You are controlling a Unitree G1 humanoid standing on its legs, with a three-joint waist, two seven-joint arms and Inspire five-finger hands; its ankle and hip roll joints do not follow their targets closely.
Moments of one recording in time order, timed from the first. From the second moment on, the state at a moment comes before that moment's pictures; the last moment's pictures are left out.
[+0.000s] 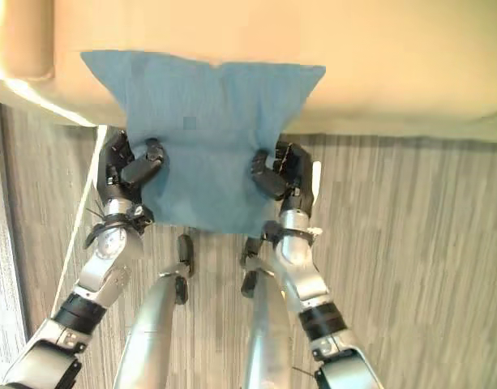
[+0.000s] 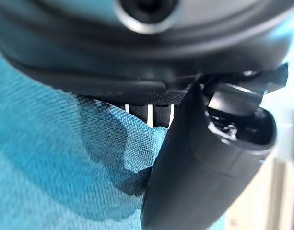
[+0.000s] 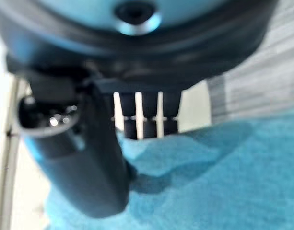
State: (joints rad) left arm -0.43 0.32 -0.30 0.14 -0.62 -0.24 0.51; right arm -0.39 -0.29 0.26 0.22 0.33 -0.20 -0.48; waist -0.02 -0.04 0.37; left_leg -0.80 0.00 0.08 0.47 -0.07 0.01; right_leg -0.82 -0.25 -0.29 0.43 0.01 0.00
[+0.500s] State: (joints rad) left arm -0.15 0.34 -0.34 0.12 -0.63 -0.24 0.41; right arm -0.18 -0.33 0.22 0.06 0.25 -0.19 -0.37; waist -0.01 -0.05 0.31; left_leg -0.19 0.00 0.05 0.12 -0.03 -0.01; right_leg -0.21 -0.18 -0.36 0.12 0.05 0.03
